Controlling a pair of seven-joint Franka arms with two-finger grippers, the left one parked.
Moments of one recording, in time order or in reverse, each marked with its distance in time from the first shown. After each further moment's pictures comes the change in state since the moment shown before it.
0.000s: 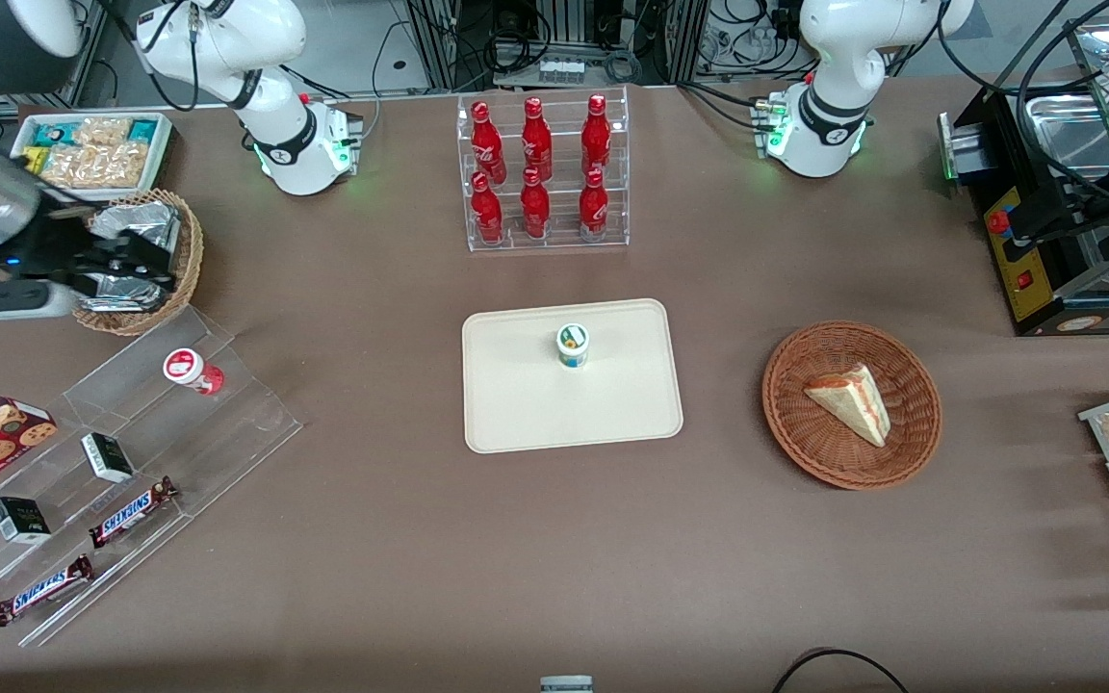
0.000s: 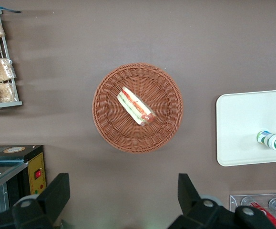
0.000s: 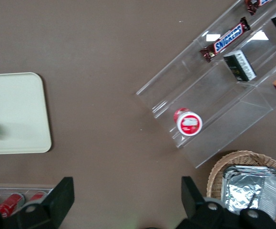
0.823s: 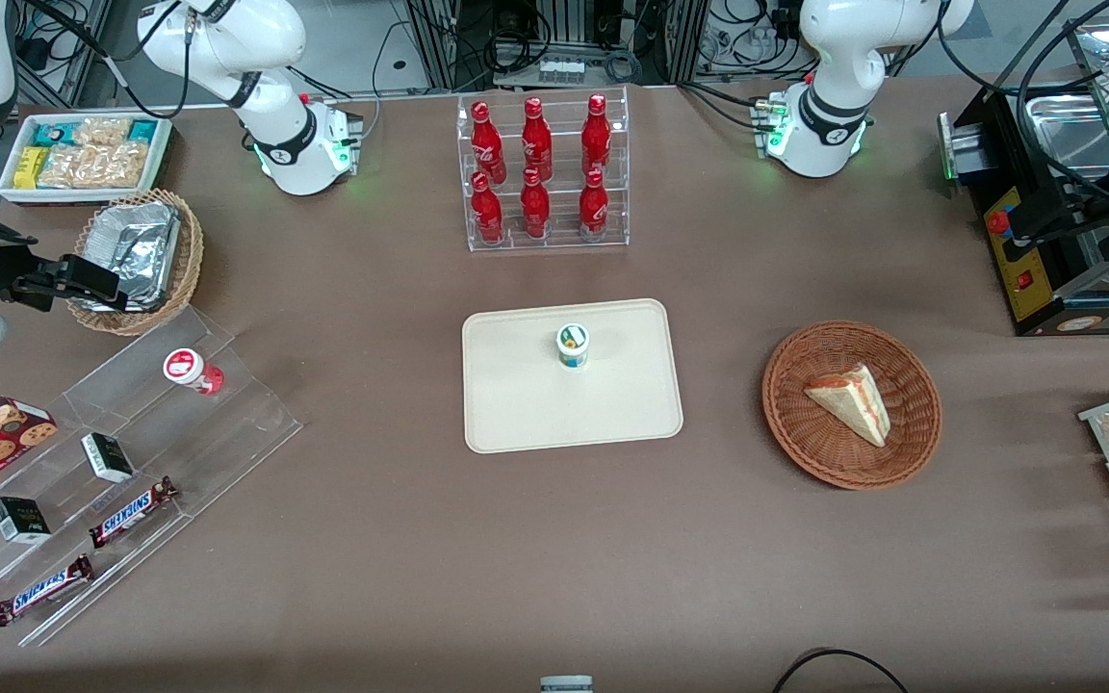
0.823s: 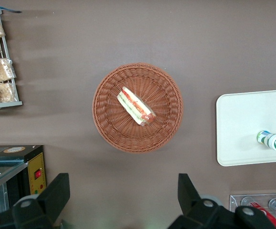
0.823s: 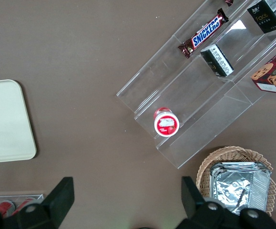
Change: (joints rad) arm -0.083 0.042 0.003 0.014 0.000 0.000 -0.032
